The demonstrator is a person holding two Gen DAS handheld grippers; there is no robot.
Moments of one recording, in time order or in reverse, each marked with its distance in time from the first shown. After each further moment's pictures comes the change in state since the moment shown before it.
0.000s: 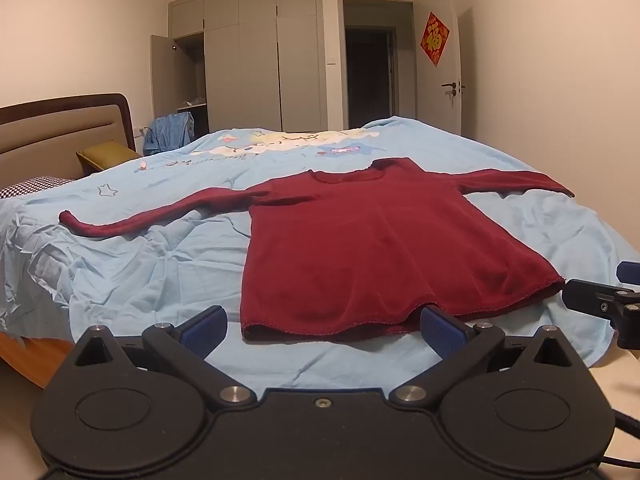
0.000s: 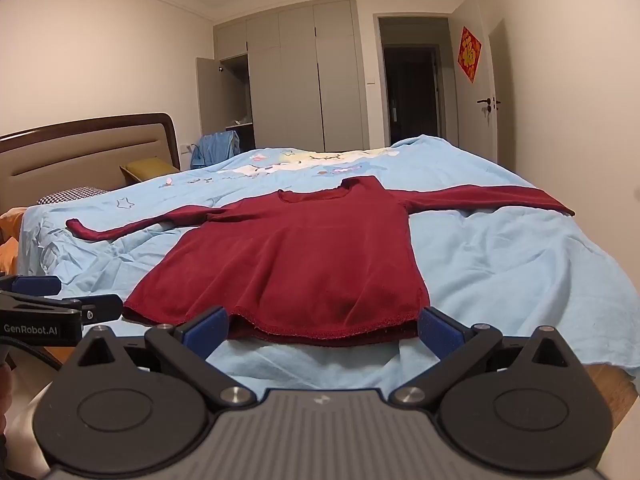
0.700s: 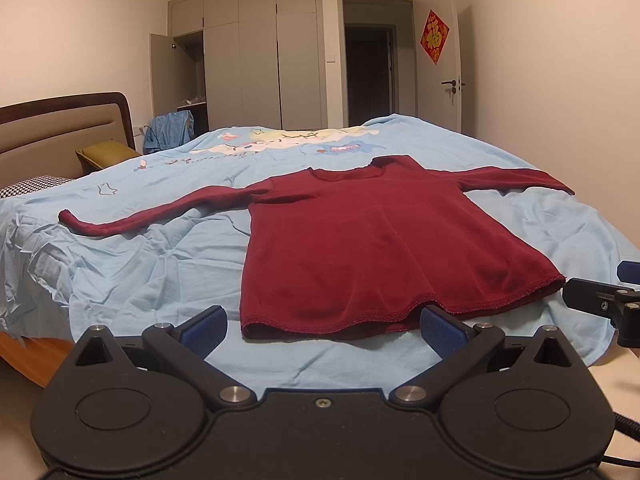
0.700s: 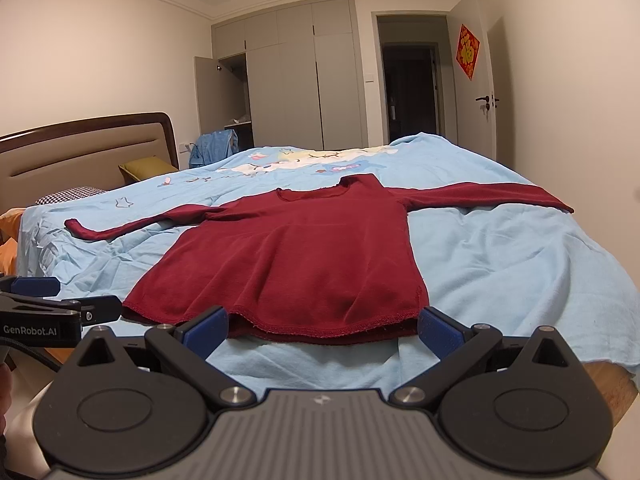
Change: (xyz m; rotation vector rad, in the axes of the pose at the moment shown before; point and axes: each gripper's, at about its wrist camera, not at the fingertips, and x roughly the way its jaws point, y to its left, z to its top) left arm 0.000 0.000 0.000 0.002 0.004 0.001; right arm 0.001 0.000 0.000 0.003 0.003 -0.001
